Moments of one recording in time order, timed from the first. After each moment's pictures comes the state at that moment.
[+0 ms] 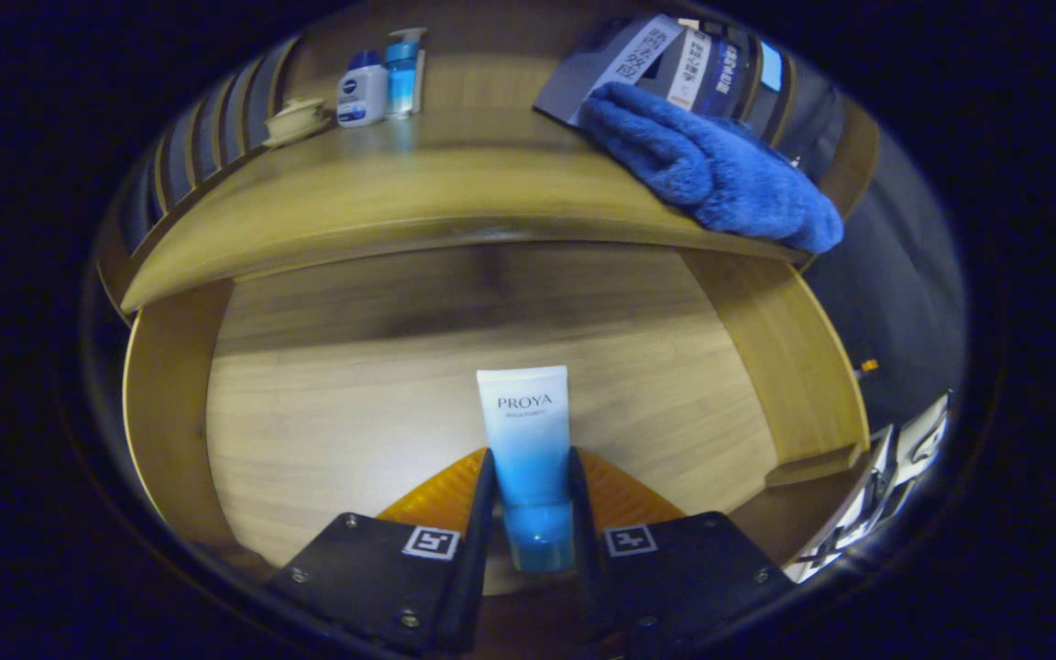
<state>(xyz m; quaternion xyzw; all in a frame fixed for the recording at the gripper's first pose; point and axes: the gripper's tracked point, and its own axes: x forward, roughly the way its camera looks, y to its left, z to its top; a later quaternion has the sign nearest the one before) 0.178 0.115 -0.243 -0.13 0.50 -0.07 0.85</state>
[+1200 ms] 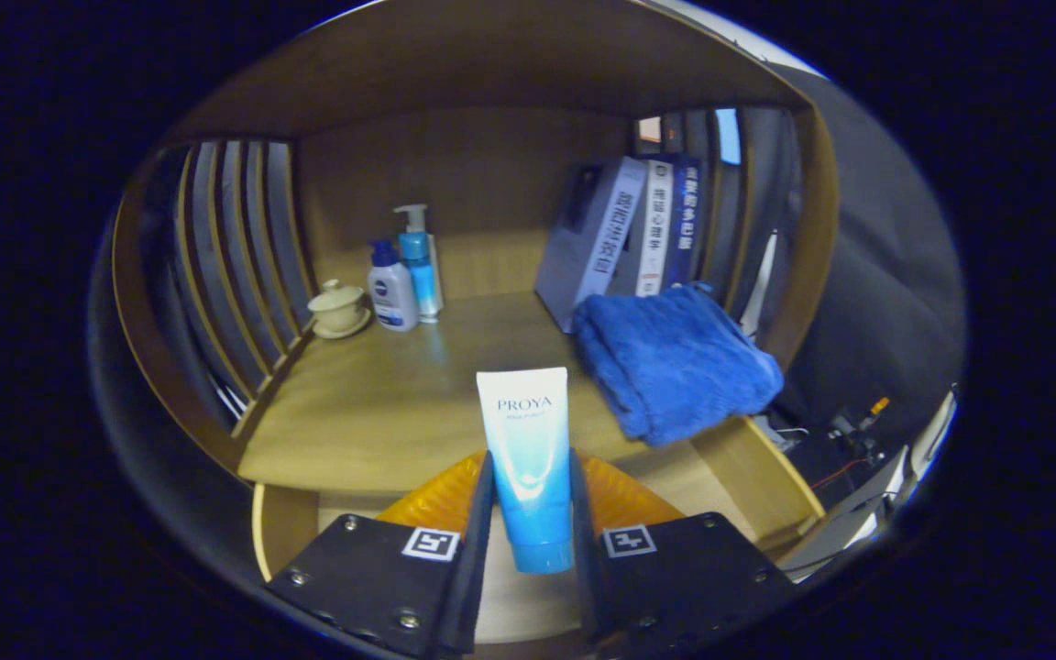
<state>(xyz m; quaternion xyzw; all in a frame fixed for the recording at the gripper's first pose) 0.266 0.190 -0.116 -0.03 0.31 0.00 0.95</state>
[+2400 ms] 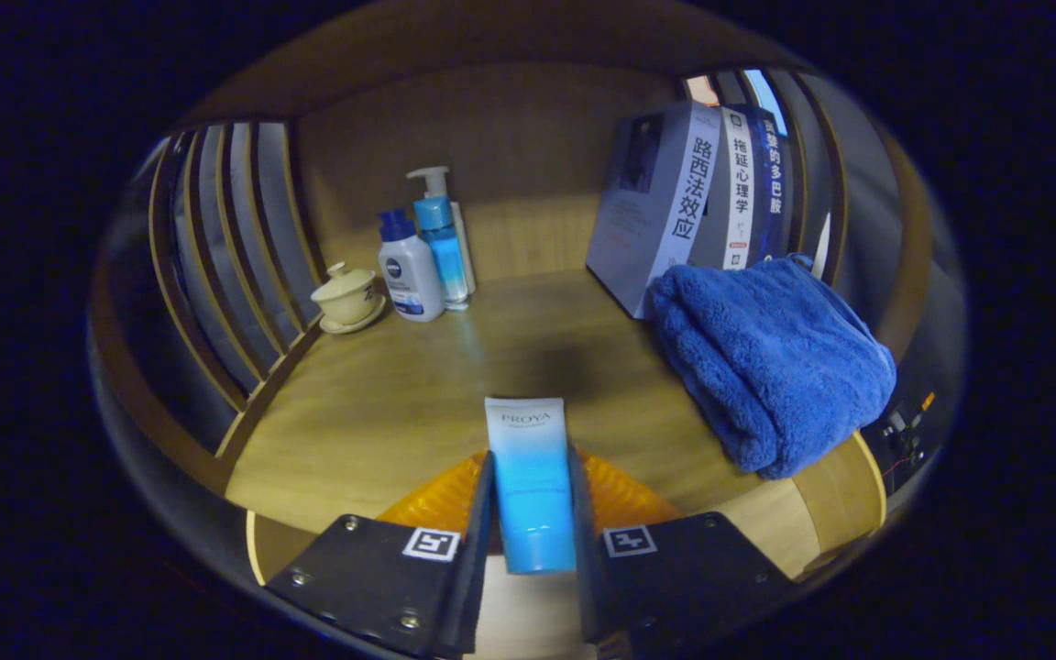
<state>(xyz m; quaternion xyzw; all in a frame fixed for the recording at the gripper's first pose) 0.319 0.214 -0.171 0.00 0.33 0.04 0.94</state>
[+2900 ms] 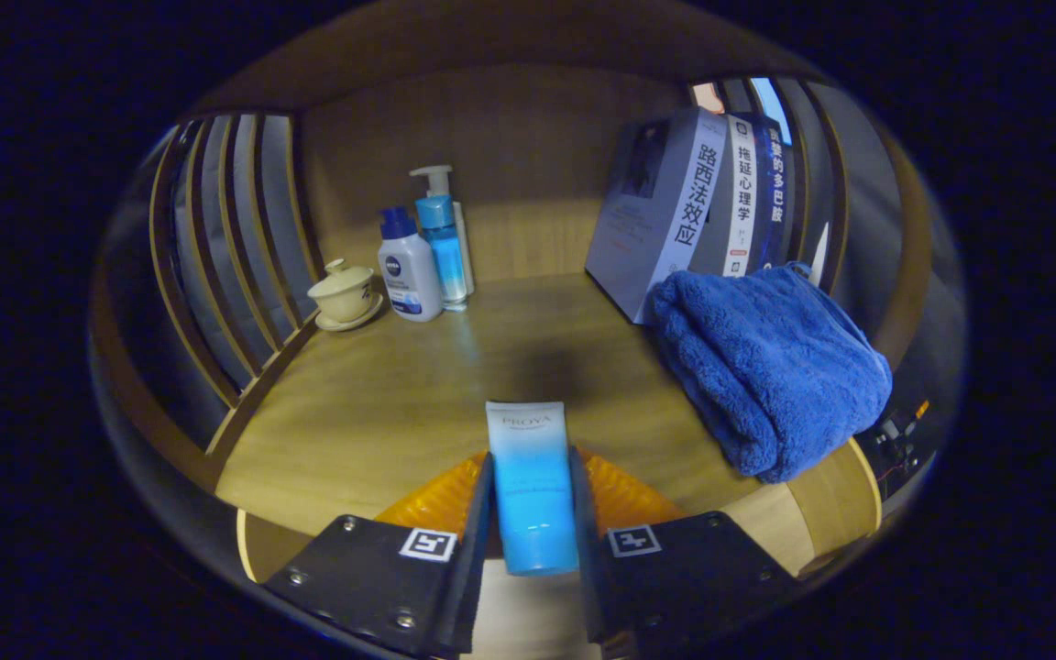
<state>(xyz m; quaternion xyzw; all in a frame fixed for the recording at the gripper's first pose) 0.323 0.214 -0.171 -0.03 0.33 0.04 0.94</state>
